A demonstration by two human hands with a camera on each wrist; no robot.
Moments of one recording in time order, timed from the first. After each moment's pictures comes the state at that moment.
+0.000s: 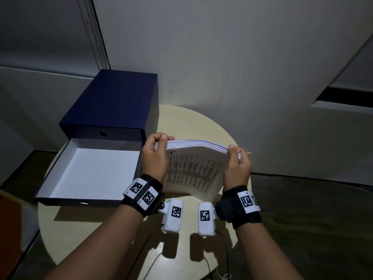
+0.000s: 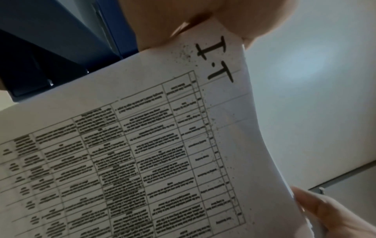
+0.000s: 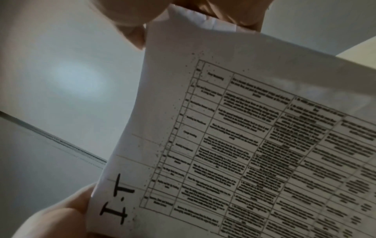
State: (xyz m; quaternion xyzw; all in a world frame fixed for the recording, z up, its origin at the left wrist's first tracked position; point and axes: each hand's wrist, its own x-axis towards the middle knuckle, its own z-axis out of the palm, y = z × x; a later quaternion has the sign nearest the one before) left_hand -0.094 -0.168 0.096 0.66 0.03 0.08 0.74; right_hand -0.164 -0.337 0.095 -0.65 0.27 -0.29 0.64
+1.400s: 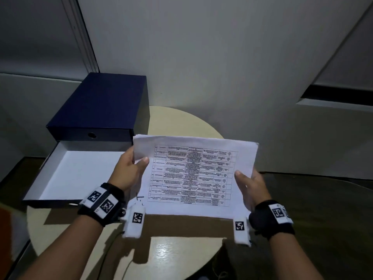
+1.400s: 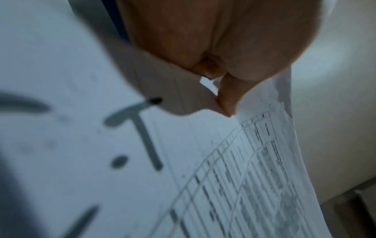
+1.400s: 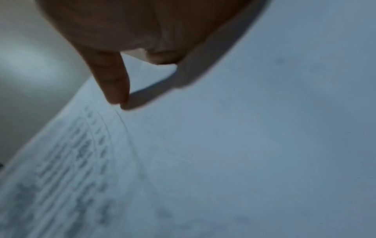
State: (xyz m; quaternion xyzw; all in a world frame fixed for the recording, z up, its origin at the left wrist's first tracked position) left_hand -0.114 -0.119 0.080 0.61 -0.03 -0.13 0.78; right_hand -0.231 -0.428 0.059 -0.57 0.24 -0.10 0.78
